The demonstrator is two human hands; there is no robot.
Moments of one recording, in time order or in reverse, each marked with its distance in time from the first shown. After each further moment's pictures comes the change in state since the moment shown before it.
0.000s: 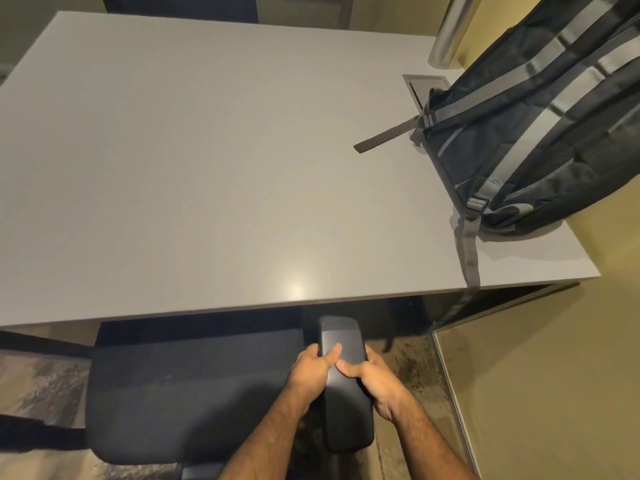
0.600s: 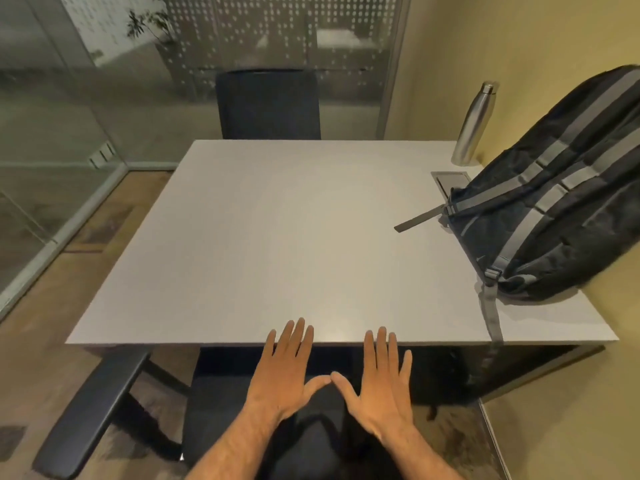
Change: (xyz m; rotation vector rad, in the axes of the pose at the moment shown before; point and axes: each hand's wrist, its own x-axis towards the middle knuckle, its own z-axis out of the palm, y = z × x) left_hand -0.136 0.055 -0.167 1.413 0.421 0.604; right_hand -0.102 -0.065 0.099 -1.264 0.429 -0.709
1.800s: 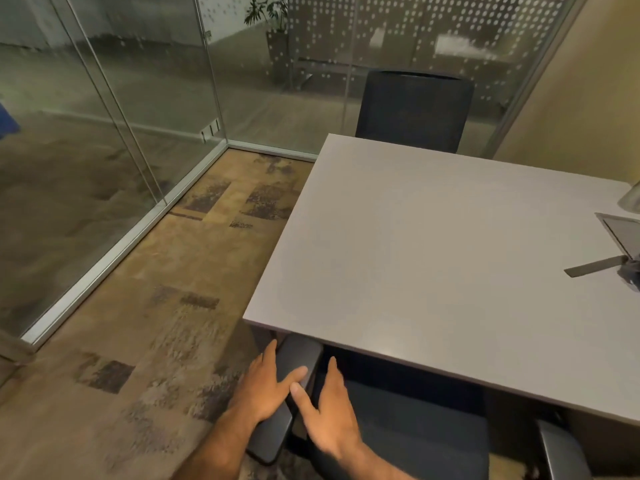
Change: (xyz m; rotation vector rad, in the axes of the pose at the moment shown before) left_hand -0.146 -0.336 0.045 -0.910 -0.020 -0.611; right_hand -0.020 -0.384 0.122 0.590 -0.401 -0.096
